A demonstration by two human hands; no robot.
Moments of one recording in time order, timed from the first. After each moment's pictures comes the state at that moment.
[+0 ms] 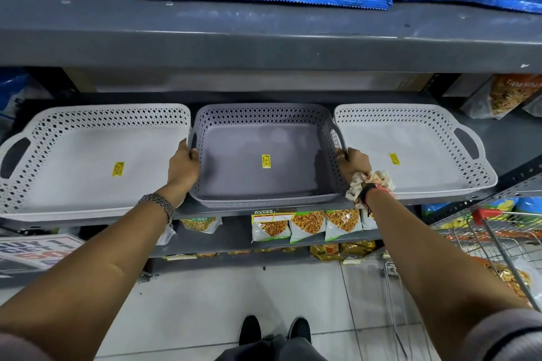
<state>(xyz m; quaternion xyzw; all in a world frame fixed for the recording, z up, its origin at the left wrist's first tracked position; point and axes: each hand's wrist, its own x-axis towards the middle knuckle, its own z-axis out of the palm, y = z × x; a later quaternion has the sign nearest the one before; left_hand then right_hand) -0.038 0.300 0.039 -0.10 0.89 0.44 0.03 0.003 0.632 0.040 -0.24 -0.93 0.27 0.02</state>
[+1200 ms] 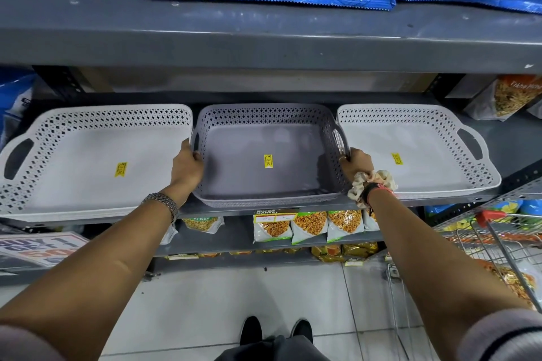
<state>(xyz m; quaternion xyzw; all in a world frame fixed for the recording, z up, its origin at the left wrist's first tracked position) -0.038 0.301 0.038 -0.10 0.90 0.41 0.03 0.001 0.635 0.039 -0.24 -0.94 0.26 -0.01</state>
